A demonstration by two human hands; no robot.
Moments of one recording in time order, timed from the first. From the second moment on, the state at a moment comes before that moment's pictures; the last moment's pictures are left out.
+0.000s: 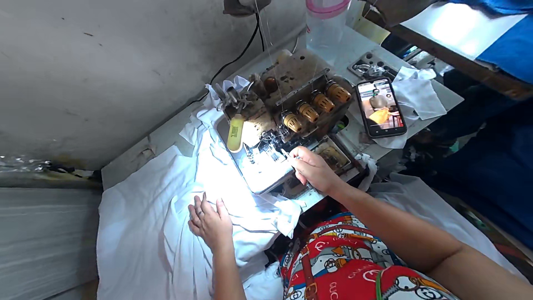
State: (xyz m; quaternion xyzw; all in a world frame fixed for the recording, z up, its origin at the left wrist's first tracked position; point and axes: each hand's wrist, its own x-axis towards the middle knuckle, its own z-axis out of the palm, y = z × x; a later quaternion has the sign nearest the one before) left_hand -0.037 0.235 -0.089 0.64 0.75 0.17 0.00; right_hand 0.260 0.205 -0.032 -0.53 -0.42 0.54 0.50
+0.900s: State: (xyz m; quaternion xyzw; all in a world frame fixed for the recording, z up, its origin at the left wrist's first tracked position) left_hand -0.037 0.235 -0.091 0.64 0.74 0.19 0.00; right_hand 0.261 0.206 -0.030 -0.53 -0.42 0.54 0.49
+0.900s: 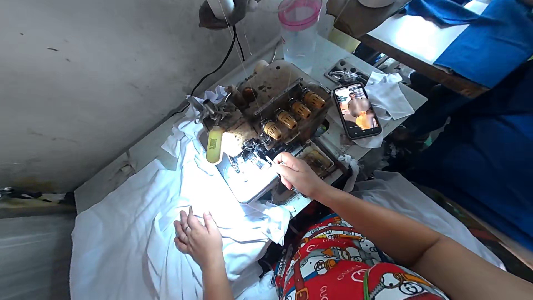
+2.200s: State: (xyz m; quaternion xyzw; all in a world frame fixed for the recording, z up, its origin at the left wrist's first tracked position) left_hand -0.037 0.234 -0.088 0.64 0.75 0.18 0.01; right_hand 0.259 0.205 -0.030 -0.53 -0.43 0.53 0.50
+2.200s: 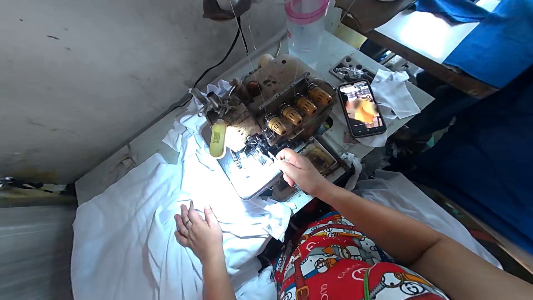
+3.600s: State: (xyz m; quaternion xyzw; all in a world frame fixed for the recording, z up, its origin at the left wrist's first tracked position) left_hand -0.038 0.235 -0.091 0.65 0.74 0.18 -0.01; right_hand 0.259 0.207 -0.030 -0.55 -0.41 0.53 0.49
